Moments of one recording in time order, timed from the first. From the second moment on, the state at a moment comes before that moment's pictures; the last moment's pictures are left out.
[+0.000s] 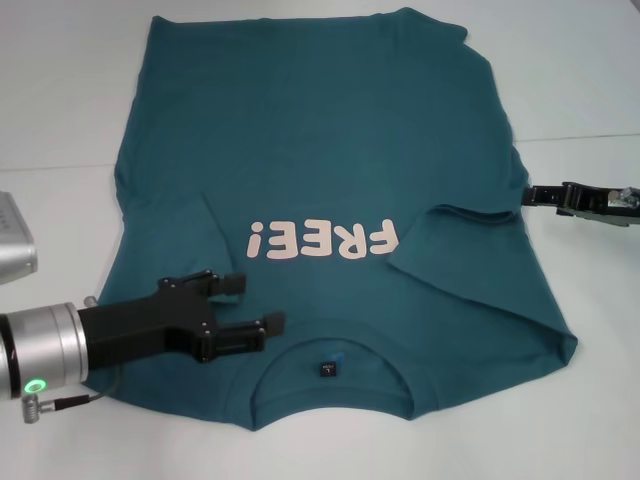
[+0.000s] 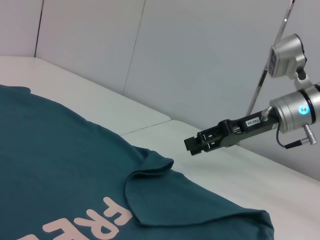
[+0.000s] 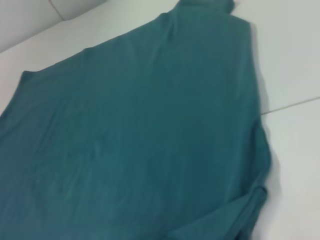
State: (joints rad) left arm -0.50 -2.16 0.82 0.72 1.91 1.39 -1.46; right arm 0.64 1.98 -0.77 -0.62 -2.19 -0.84 2.34
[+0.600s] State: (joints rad) left arm -0.50 -2.16 0.82 0.72 1.91 1.39 -1.45; right arm 0.69 2.03 -0.78 -0.54 -2.19 -0.70 2.31
